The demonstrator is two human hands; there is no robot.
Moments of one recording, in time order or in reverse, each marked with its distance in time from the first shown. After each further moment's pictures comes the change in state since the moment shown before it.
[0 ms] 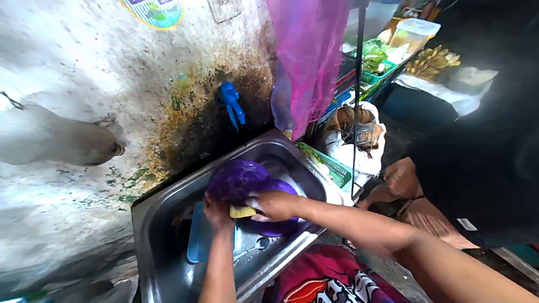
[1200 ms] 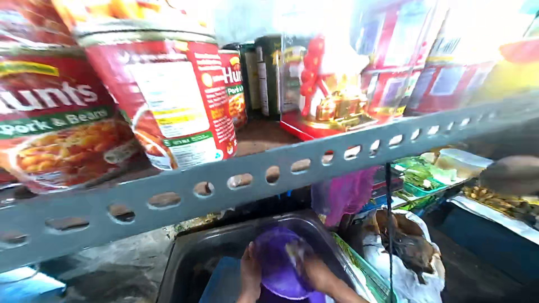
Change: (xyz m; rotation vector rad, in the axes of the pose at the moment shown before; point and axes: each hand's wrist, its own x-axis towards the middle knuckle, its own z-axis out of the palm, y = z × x) left_hand -0.027 0.024 0.007 -0.029 -0.162 0.079; right_hand -0.017 0.040 -0.012 -0.044 0.327 0.252
